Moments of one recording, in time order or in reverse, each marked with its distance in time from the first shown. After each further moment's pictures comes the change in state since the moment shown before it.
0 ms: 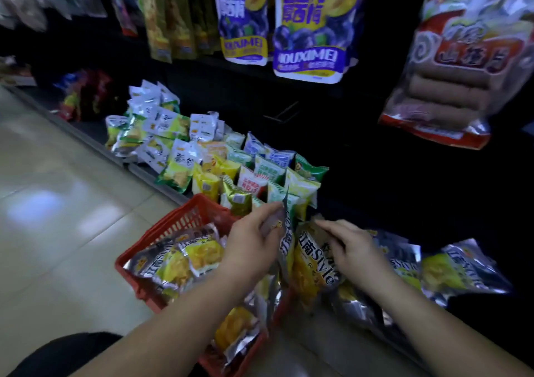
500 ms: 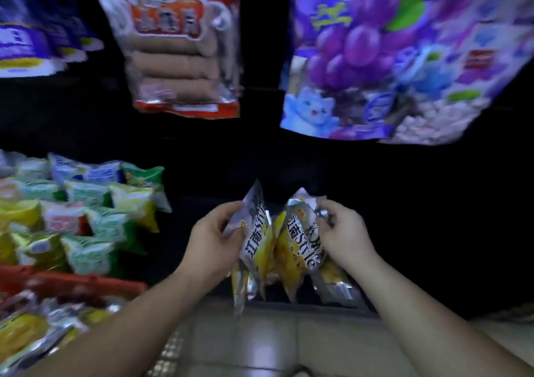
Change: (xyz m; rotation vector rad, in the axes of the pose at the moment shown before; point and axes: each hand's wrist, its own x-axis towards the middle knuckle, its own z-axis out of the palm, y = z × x) left_hand 0.023 0.077 0.254 -0.047 -0.327 0.118; right_hand -0.150 0.154 -0.178 0.123 0.478 0.721
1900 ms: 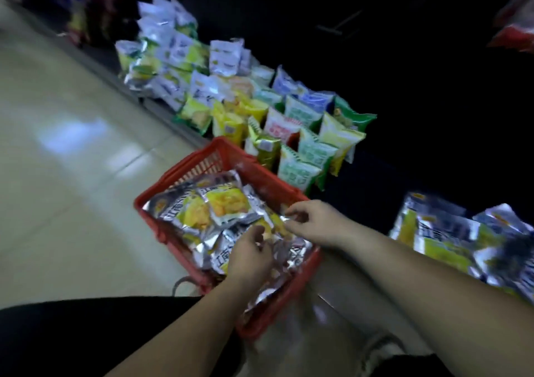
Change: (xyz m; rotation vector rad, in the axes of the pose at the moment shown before) left_hand -0.148 -0.229 -0.196 0.057 0.447 -0.639; right_hand -0.093 -0.162 0.361 -0.299 -1.089 -0.358
